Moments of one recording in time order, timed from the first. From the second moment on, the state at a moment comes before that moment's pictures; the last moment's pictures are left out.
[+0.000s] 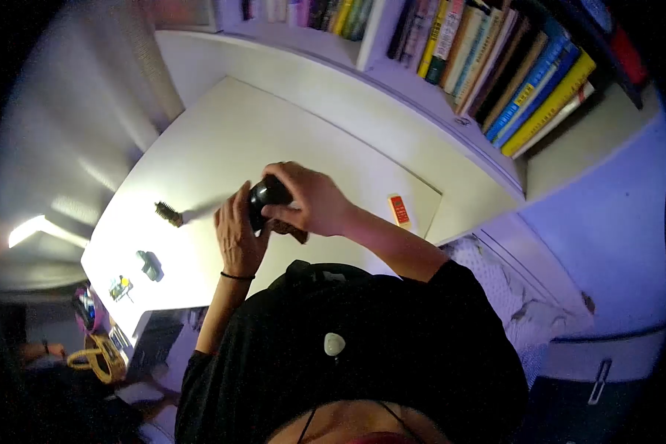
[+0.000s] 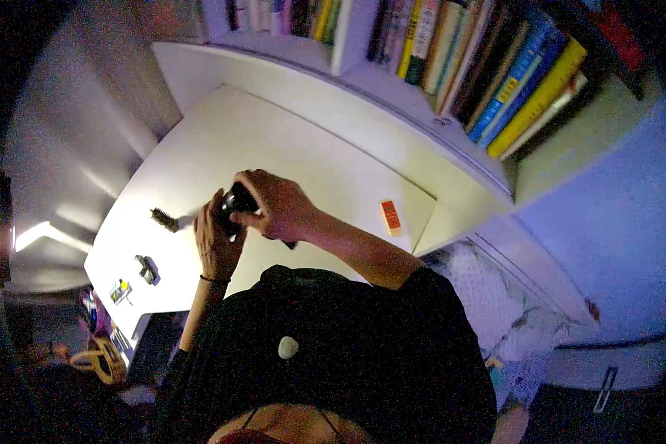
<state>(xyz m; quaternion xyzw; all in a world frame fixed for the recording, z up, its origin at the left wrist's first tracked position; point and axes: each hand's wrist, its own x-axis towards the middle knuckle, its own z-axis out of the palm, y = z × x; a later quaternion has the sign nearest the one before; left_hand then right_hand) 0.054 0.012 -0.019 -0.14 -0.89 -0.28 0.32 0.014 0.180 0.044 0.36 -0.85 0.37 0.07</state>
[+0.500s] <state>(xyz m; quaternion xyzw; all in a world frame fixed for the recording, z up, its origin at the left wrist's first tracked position) 0.156 -0.201 -0.037 0.10 -0.40 -0.78 0.46 -0.080 0.310 0.067 0.25 -0.85 0.19 0.42</state>
